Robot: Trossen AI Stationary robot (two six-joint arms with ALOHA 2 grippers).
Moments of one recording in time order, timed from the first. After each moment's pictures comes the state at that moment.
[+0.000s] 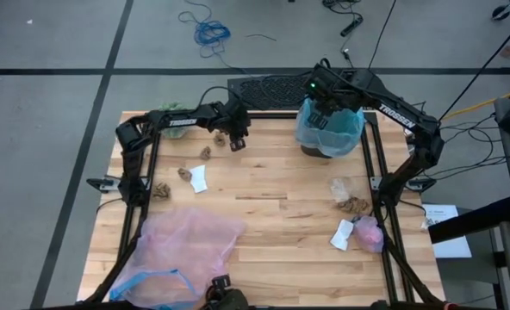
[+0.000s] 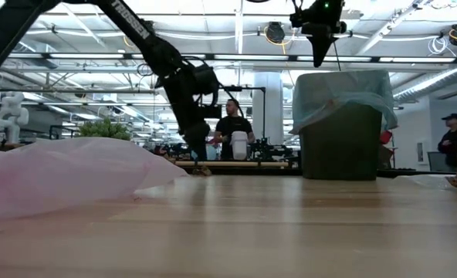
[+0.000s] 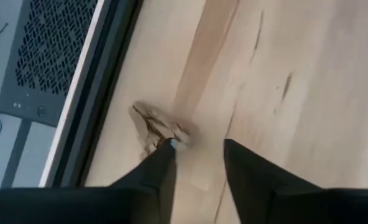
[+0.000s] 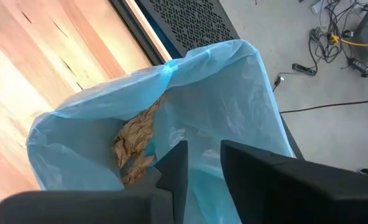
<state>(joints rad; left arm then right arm) 0.63 1.92 1.32 -0.43 0.00 0.38 -0.54 1.60 1.84 -1.40 0.44 -0.04</state>
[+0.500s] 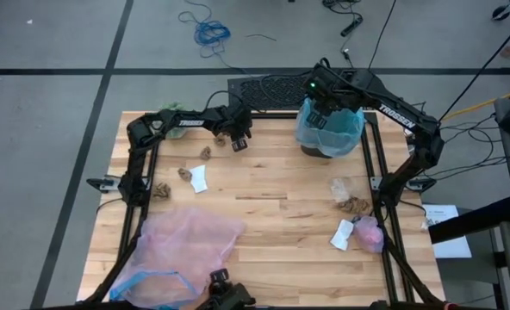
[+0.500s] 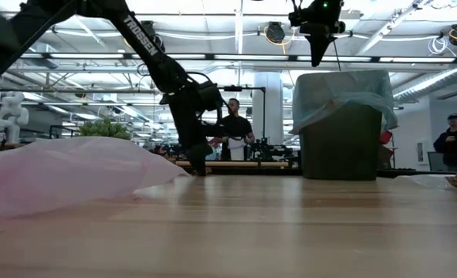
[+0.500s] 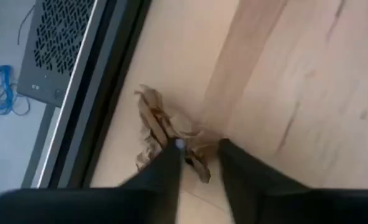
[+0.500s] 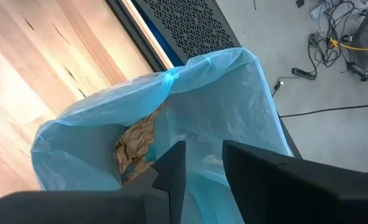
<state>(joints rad) 0.64 2.04 1.33 -0.35 -0.13 0.37 -0.53 1.60 1.84 -1.38 0.44 -0.05</state>
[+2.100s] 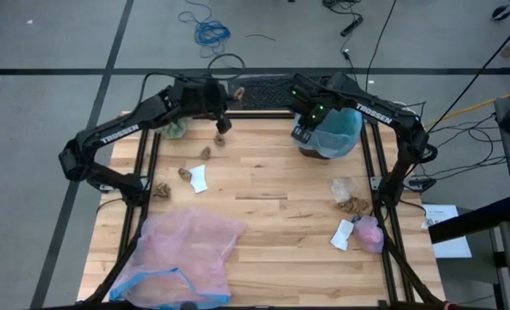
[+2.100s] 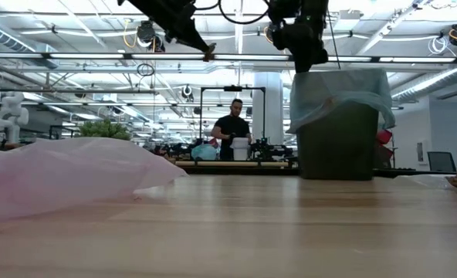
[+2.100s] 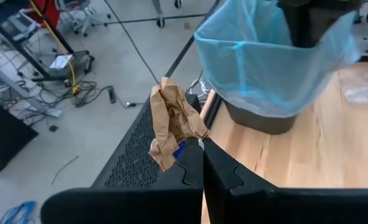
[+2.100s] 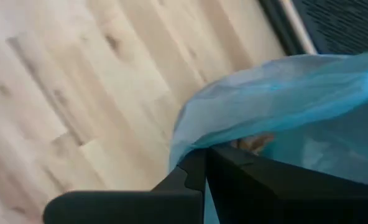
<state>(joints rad) 0.58 1.35 1.33 -0.39 0.04 0.32 -0.52 1.74 1.84 -1.39 -0.01 0.02</state>
